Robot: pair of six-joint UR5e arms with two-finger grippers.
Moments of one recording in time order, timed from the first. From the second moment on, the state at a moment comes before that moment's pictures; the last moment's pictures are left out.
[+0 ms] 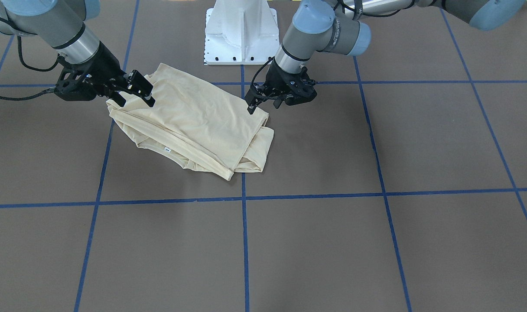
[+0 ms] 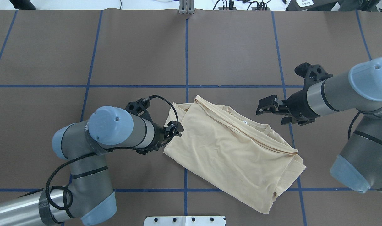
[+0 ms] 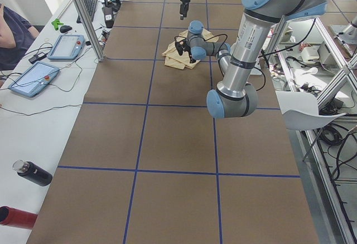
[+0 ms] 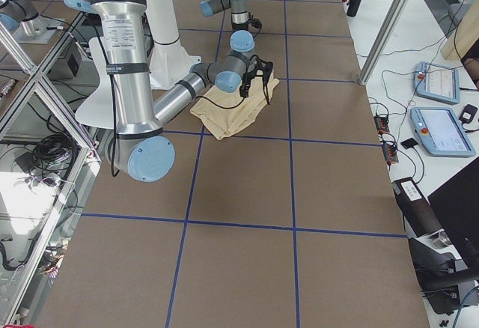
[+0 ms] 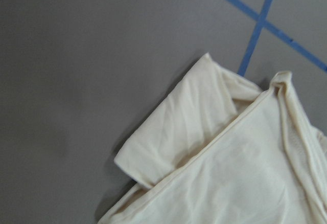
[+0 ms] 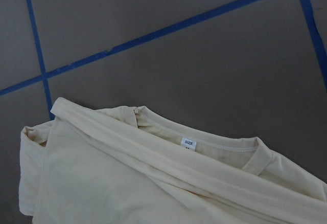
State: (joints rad) left arm -0.38 -2.11 -1.77 -1.92 -1.78 -1.85; right arm 0.71 -1.41 2.05 -1.18 2.07 1.44
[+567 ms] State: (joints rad) left arm -0.35 -2.14 -1.74 -1.81 -1.77 -1.88; right arm 0.72 -1.37 2.01 -1.19 2.05 1.40
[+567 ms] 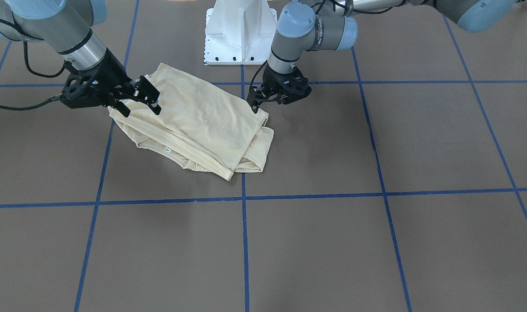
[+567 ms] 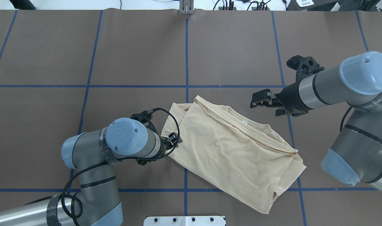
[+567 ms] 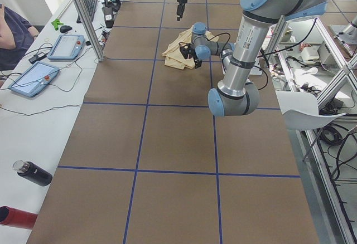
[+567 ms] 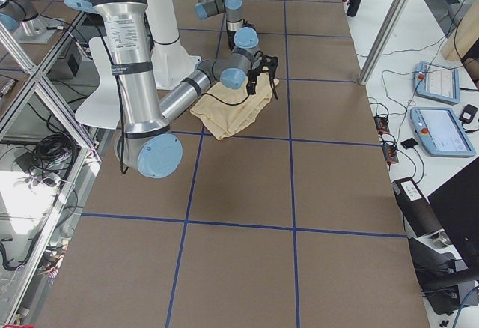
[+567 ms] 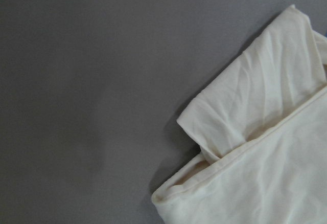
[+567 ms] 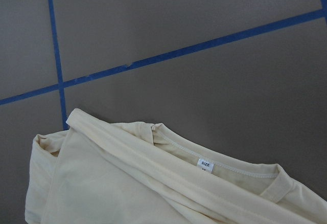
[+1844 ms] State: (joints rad) left arm -0.35 -2.18 -1.66 -1.80 -1.77 -1.87; right arm 0.72 -1.37 2.00 -1.19 2.06 1.39
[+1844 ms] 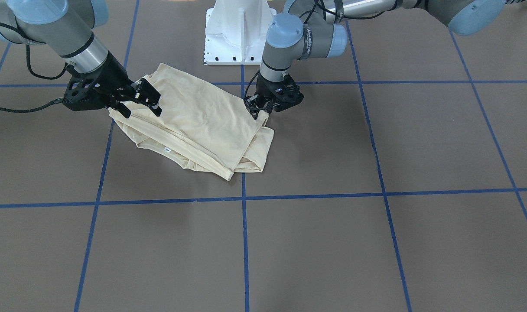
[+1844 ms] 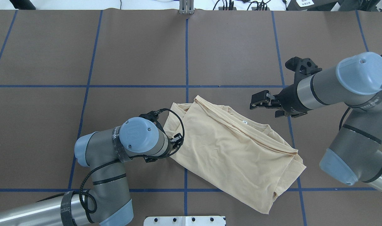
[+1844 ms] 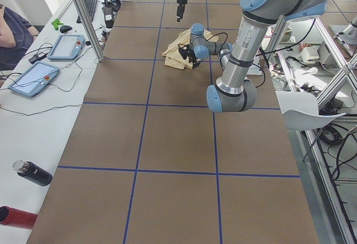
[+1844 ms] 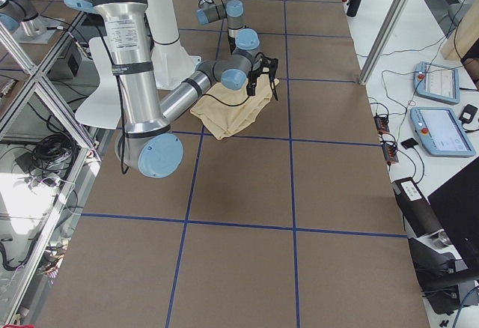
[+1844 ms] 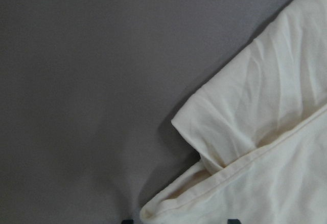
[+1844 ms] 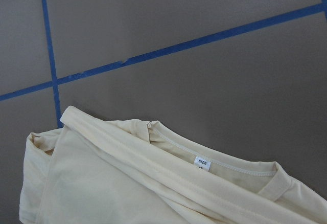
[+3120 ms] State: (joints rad) left arm -0.52 -2.25 -1.57 -1.79 -1.74 -1.84; right arm 0.72 -1.37 2.00 -1.19 2.06 1.40
